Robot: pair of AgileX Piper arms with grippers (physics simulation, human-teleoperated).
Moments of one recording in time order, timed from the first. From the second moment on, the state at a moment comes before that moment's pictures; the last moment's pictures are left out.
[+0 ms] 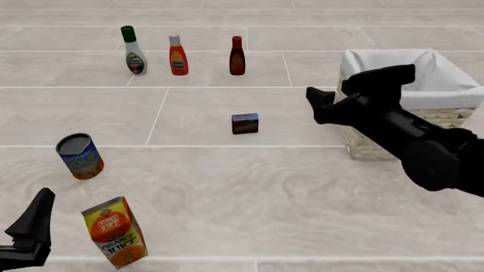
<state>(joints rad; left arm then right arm) 0.00 0.00 0.00 0.00 0.00 0.35 1.34 -0.71 -0.38 0.01</state>
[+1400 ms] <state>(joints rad) 0.00 0.00 0.00 0.00 0.00 0.43 1.80 -1.27 -0.20 0.11</state>
